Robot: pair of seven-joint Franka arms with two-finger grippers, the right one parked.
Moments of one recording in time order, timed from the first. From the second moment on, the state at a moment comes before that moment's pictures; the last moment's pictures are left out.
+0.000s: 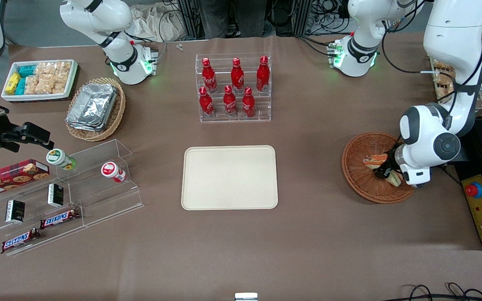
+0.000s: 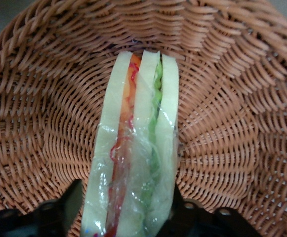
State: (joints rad) arm -0.04 0.36 0.05 -2.14 -0.03 2.32 -0.91
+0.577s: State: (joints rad) arm -0.05 0.14 -0.03 -1.89 -0.03 1.83 -0.89
